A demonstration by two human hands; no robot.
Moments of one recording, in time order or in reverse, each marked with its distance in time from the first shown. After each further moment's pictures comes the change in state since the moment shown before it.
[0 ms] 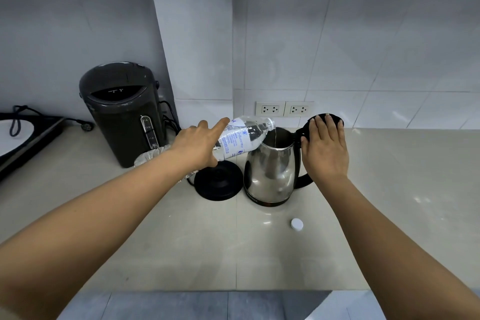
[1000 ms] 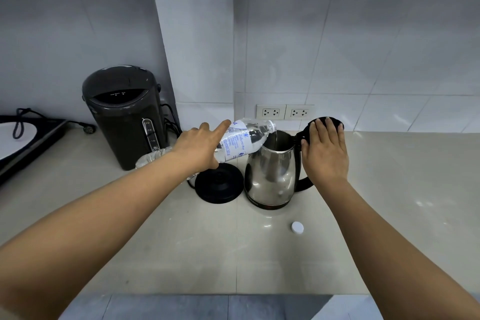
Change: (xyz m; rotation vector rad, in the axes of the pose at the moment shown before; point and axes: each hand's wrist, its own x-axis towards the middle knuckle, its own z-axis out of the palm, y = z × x) left_hand 0.000 0.002 -0.003 0.023 -0.006 0.004; right_hand 0.000 -0.001 0.000 0.003 -0.001 0.016
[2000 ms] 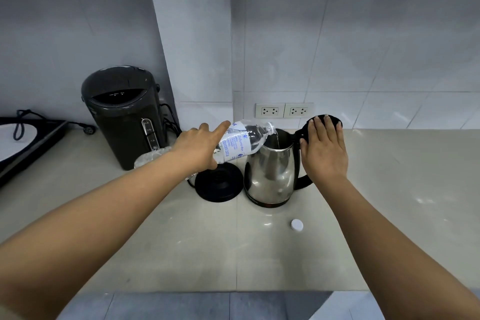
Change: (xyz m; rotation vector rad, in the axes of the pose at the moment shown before) left_hand -0.002 0.001 0.000 0.026 0.001 0.017; right_hand -0.002 0.002 -0.002 -0.004 -0.020 -0.016
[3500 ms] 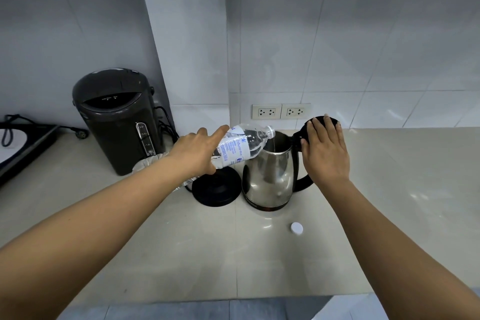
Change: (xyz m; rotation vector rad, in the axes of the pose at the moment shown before) left_hand 0.006 -0.003 0.003 -0.044 -0.020 0.036; right_hand 0.004 0.008 0.007 -0.011 0.065 -0.029
